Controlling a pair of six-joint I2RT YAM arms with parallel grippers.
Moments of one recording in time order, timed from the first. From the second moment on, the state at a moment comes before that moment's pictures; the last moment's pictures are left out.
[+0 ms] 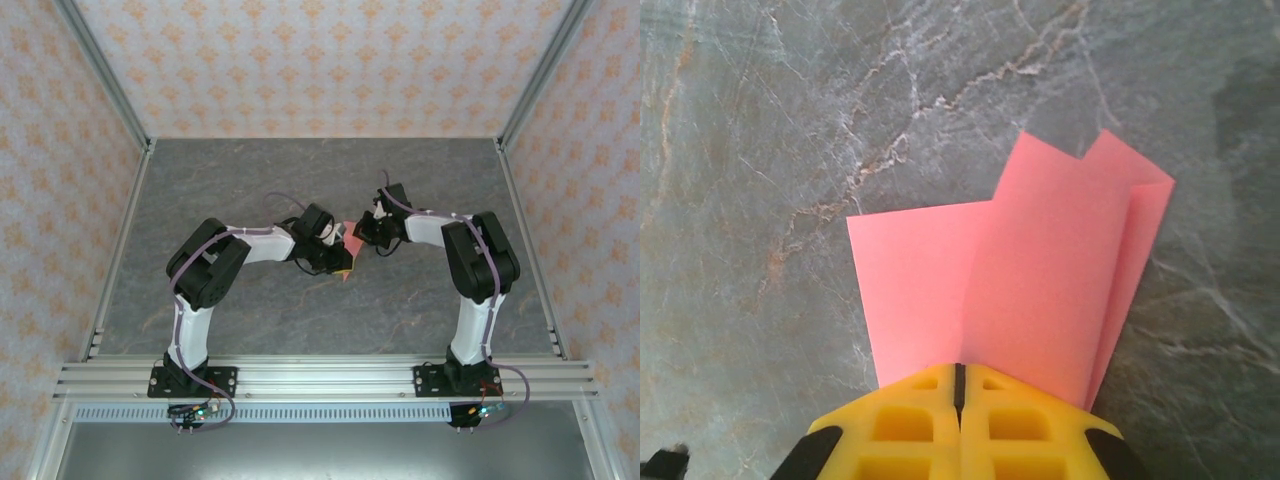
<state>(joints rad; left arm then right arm) -0.62 2.04 1.18 -0.15 0.61 -0.76 0.34 1.92 1.07 -0.15 -0.43 0.73</state>
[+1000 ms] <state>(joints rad) -0.61 2.05 1.20 -0.20 0.61 -0.78 0.38 1.75 0.79 0.09 -0.55 0.82</state>
